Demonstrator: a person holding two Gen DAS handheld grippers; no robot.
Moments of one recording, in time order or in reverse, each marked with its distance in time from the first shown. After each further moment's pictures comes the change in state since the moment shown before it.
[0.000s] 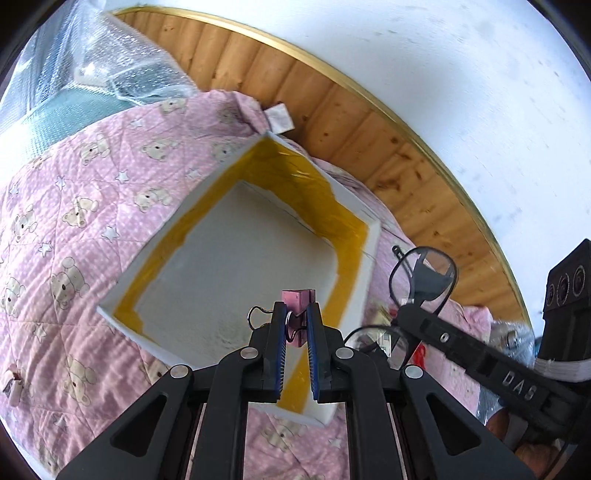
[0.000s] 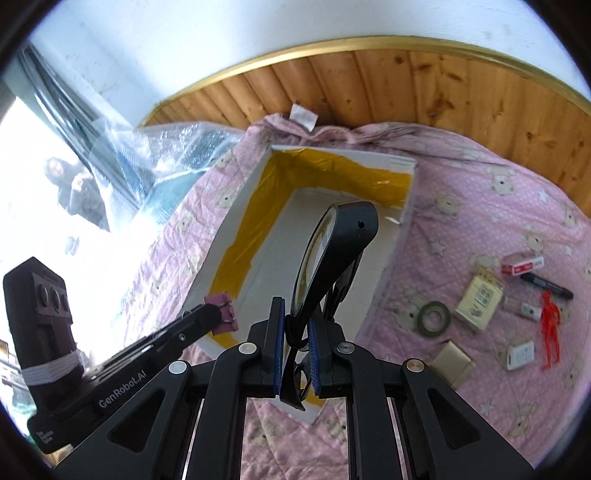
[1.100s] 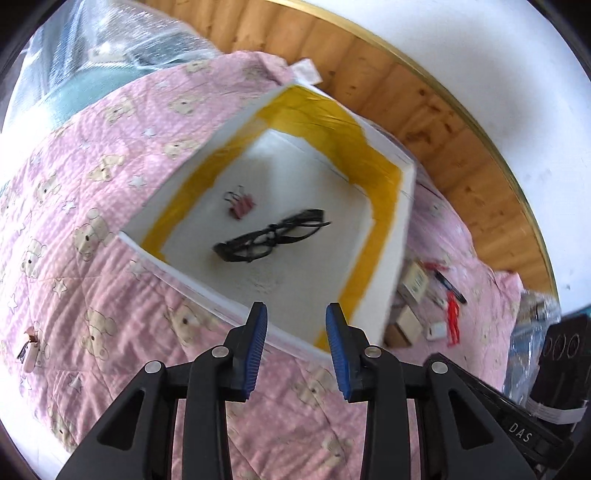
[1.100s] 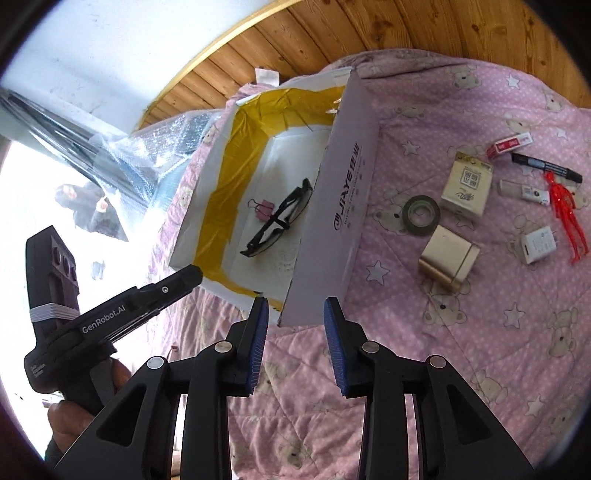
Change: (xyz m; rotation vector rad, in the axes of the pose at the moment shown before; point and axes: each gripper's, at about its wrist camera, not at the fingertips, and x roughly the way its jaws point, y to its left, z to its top) left arm 0.008 0.003 -0.043 0.024 0.131 0.124; right arm -0.021 -0.066 -0.092 0.188 0.051 0.114
